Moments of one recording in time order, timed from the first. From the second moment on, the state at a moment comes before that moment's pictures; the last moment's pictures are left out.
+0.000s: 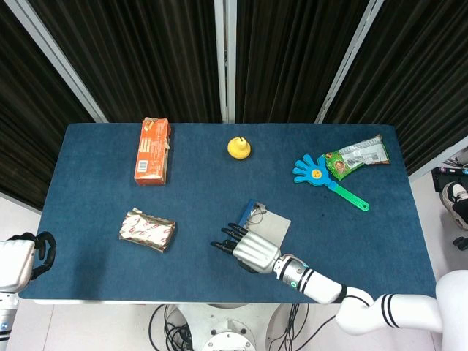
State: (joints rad) left arm -0.08 -1.10 -0.03 -1.62 1.49 1.48 0.05; right arm 0.82 -1.54 0.03 -1.62 -1.52 0.79 -0.26
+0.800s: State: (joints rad) left arm -0.08 -1.10 -0.03 -1.62 1.50 1.48 0.05; right arm 0.83 -1.55 0.11 -1.50 -1.35 0.80 -0.37
